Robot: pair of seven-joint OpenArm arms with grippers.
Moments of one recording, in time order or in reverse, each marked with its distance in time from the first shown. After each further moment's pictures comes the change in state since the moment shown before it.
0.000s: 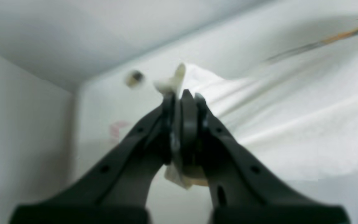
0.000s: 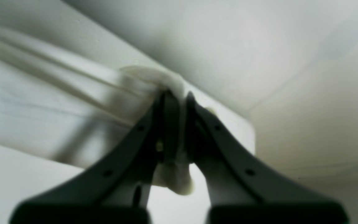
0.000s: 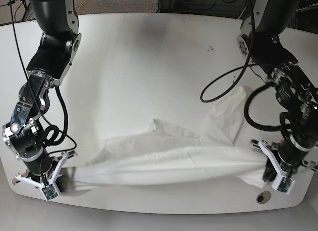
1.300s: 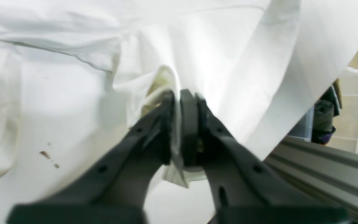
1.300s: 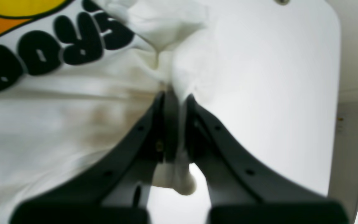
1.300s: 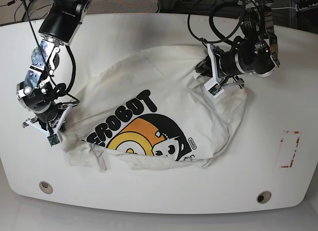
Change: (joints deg) left arm 36.7 -0.2 14.9 -0.4 -17.0 0.1 -0.1; right arm -18.4 -3.4 7.4 -2.8 -1.0 -0.5 -0.1
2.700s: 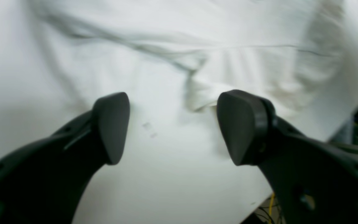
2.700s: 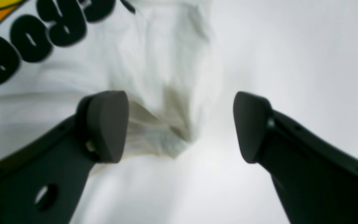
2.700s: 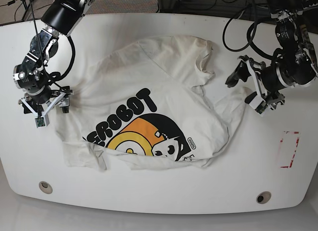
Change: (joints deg) left arm -4.4 -12.8 -12.7 -0.5 -11.7 -0.1 -1.8; right arm -4.2 -2.5 11.8 -6.5 0.6 0.1 5.8
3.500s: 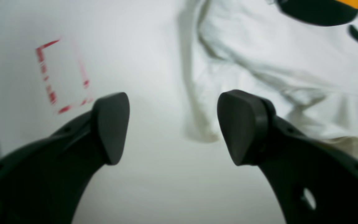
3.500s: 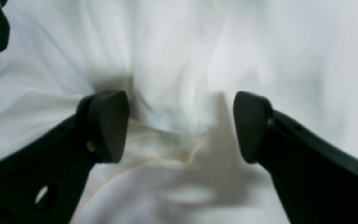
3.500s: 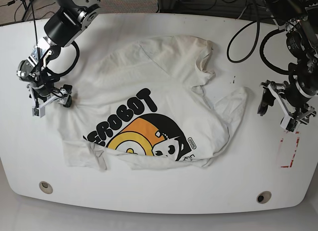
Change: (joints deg) left arm -5.6 1.2 -10.0 -2.3 18.7 0.2 -9.9; right arm 6.8 -2.4 11.7 -21.6 -0.6 -0.2 5.3
